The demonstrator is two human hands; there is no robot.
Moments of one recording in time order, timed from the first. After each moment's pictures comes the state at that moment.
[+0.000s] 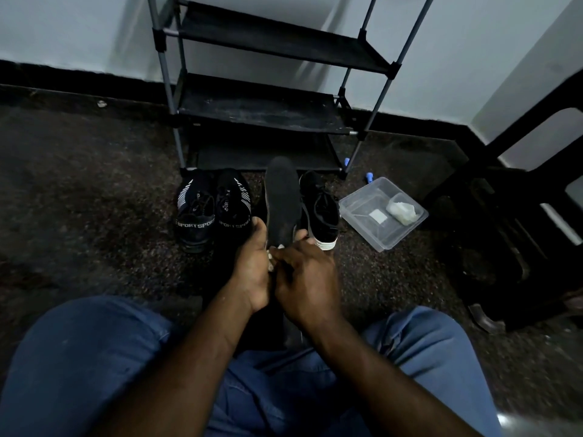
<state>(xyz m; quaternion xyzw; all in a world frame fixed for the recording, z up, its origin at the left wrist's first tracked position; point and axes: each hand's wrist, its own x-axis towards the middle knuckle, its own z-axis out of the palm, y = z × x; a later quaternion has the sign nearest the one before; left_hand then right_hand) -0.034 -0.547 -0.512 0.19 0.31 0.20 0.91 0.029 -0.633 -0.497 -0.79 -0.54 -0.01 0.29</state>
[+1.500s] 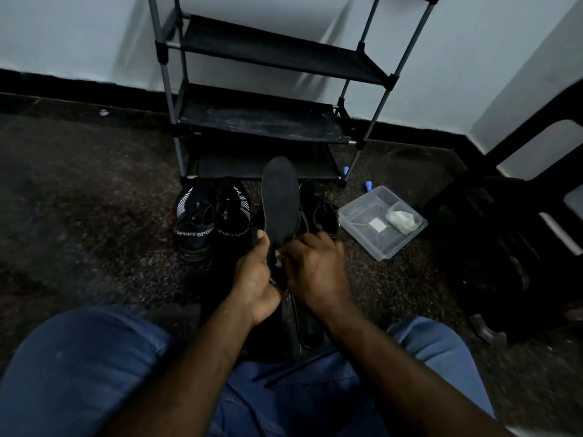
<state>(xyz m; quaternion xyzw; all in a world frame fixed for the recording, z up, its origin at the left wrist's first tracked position) -0.030 -0.550 -0.514 0.17 0.34 0.28 0.88 0.062 -0.620 -0.492 -0.79 -0.58 -0.08 0.18</state>
